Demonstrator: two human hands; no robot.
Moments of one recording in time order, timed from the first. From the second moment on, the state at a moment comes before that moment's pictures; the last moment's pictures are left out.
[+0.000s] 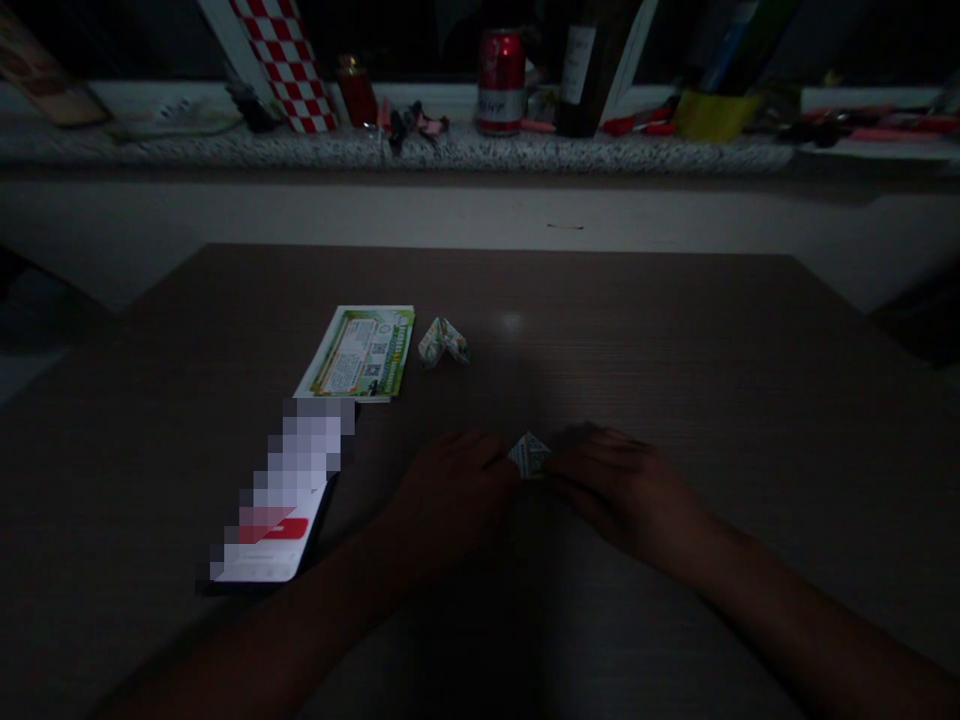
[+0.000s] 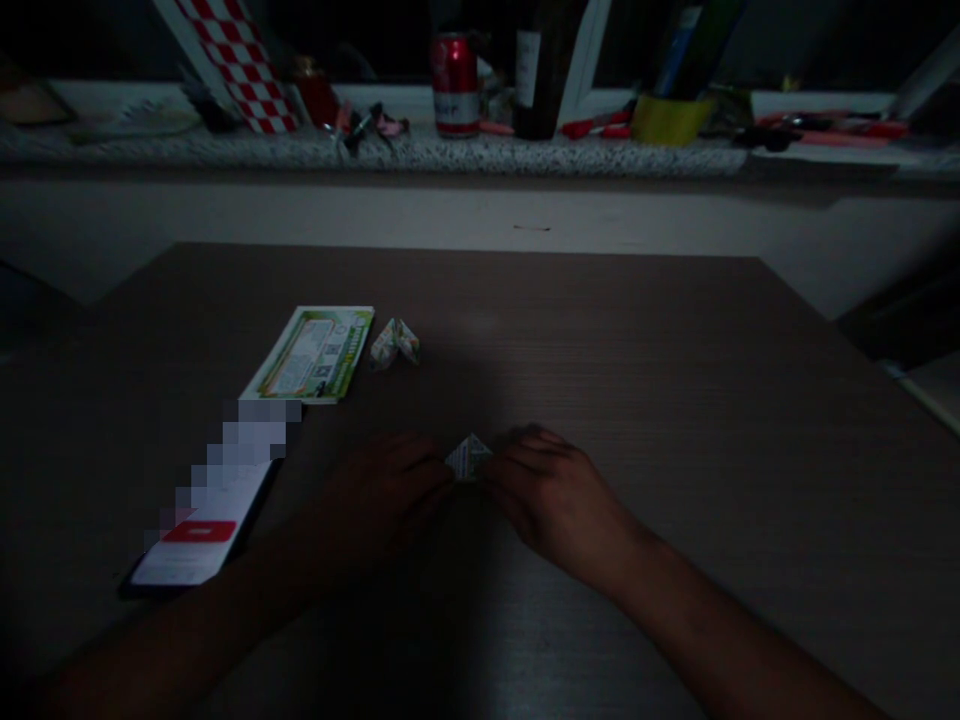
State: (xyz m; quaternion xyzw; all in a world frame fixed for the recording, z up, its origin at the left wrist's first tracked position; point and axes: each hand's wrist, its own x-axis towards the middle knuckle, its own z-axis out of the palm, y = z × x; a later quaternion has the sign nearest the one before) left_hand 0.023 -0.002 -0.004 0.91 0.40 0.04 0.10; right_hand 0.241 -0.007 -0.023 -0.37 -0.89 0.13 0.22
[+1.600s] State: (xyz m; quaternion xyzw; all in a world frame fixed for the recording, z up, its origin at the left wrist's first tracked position) left_hand 0.038 0.010 -0.003 0.83 0.53 0.03 0.17; right_hand 0.222 0.004 -0.019 -0.49 -0.82 0.20 0.22
